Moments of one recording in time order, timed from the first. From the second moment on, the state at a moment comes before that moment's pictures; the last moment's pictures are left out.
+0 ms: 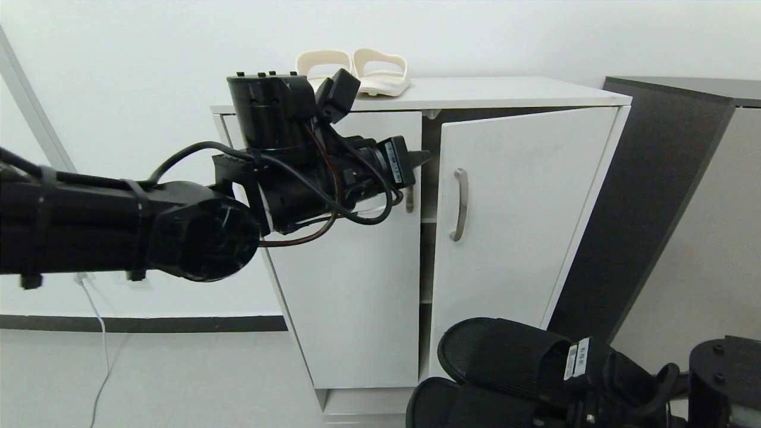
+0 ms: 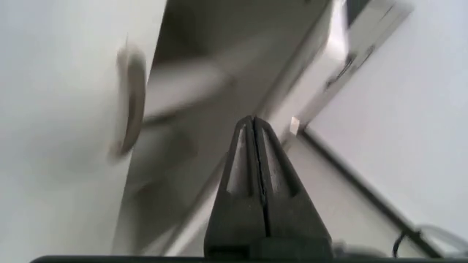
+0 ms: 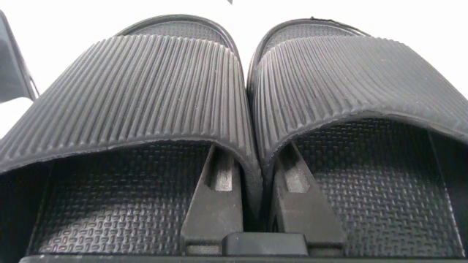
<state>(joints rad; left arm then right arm) -0.58 1.83 -1.31 -0.56 -0.27 -0.39 0.87 1.51 -0.24 -0.95 0.08 -0.16</state>
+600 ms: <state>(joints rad) -0.61 1.92 -1.36 -0.57 -0.26 -0.40 0.93 1.51 -0.22 -0.95 0.03 -0.16</state>
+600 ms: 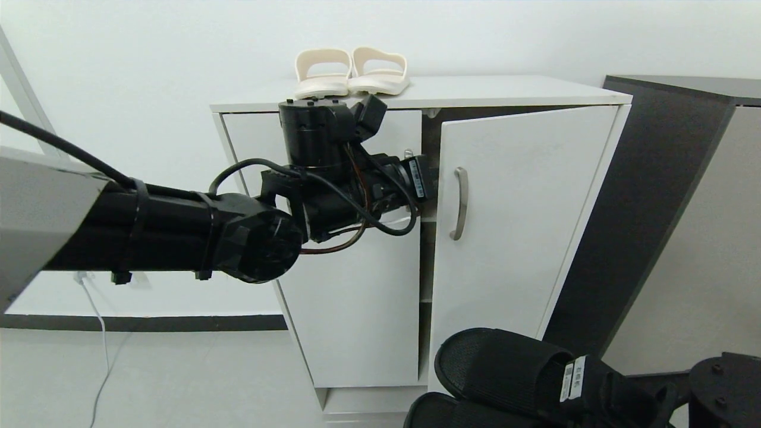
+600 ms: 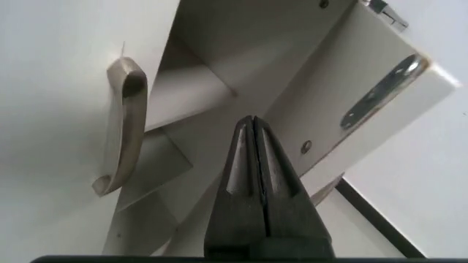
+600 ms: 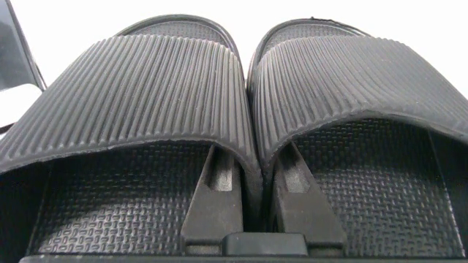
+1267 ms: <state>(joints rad) -0.72 1.81 -1.24 -0.59 -0.24 -0.36 0.93 1.51 -0.22 -0.95 0.02 -0.16</state>
